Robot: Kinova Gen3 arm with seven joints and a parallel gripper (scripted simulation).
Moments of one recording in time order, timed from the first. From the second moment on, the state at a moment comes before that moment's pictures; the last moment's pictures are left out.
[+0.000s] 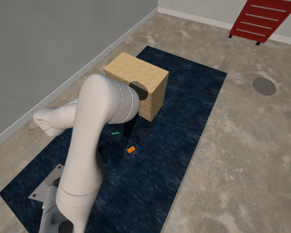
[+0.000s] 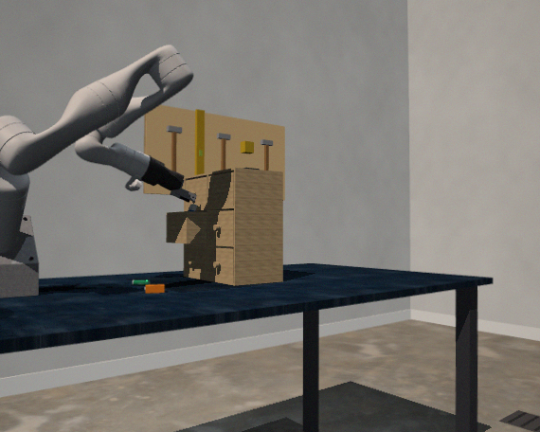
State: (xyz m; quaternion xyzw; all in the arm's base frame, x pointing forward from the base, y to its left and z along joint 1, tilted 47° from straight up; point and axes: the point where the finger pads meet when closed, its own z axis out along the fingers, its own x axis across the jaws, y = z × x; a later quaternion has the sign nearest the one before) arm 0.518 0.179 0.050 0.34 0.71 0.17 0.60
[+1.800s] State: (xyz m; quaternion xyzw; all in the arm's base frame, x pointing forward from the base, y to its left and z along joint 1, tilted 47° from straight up) arm 0.398 0.168 0.060 0.35 0.70 0.17 0.60
